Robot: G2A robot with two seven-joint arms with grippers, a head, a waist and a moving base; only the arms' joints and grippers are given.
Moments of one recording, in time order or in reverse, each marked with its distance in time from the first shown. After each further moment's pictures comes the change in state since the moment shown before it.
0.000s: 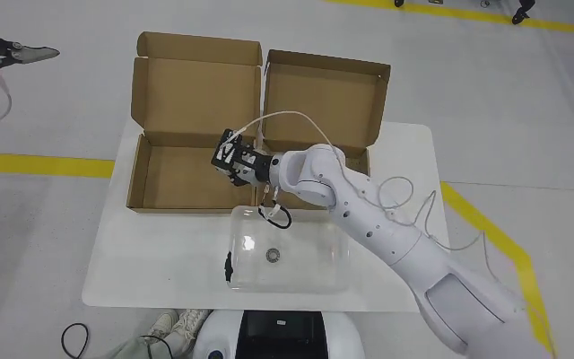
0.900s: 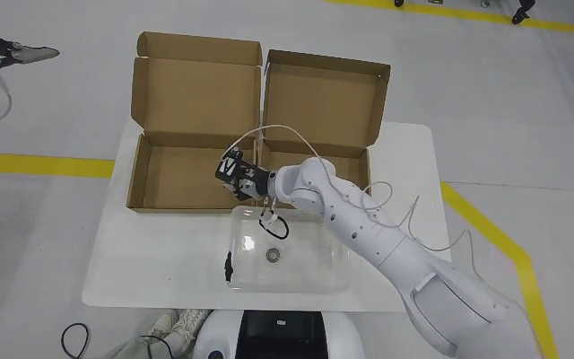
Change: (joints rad) left arm 0.000 0.000 0.000 0.000 0.000 0.000 0.000; right arm -0.008 -0.074 -0.062 0.220 0.023 -0.012 -0.008
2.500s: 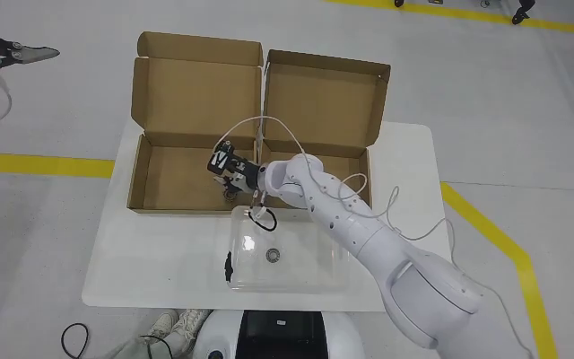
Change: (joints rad) left arm 0.000 0.000 0.000 0.000 0.000 0.000 0.000; right arm 0.067 -0.139 -0.010 0.272 -0.087 -0.058 -0.221
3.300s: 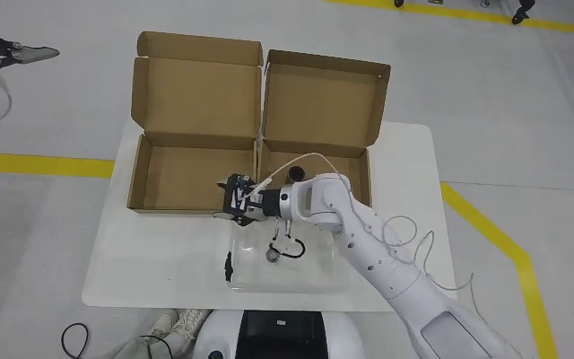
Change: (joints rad) left arm 0.000 0.000 0.000 0.000 0.000 0.000 0.000; right arm -0.371 0.221 0.306 -0.673 -0.174 -0.295 0.164
